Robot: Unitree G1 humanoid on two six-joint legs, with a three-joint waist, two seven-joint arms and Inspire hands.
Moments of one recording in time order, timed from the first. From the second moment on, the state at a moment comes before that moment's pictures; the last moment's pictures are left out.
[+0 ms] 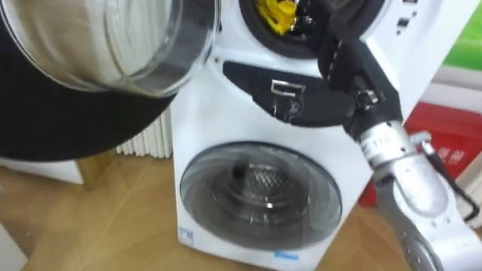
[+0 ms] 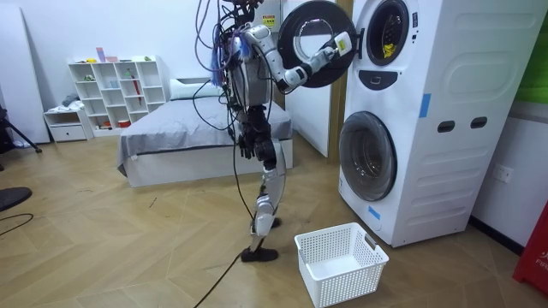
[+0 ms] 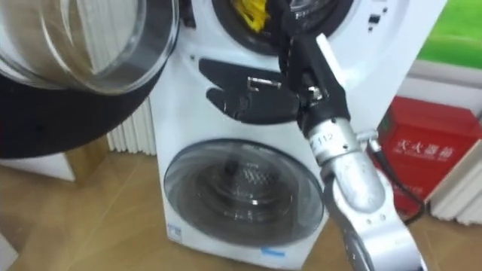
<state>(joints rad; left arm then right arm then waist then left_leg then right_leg) 0.20 0.26 -0.03 1.15 0.17 0.11 0.16 -0.36 -0.36 0.12 -0.10 0.32 0.04 -0.06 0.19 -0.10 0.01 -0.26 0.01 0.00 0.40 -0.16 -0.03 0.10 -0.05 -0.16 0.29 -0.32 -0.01</state>
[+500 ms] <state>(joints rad) 0.05 0.32 -0.02 1.11 0.16 0.06 0.15 -0.36 -0.39 0.13 -0.09 0.30 0.04 -0.14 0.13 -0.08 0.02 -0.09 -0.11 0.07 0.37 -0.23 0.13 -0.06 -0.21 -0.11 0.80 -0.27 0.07</state>
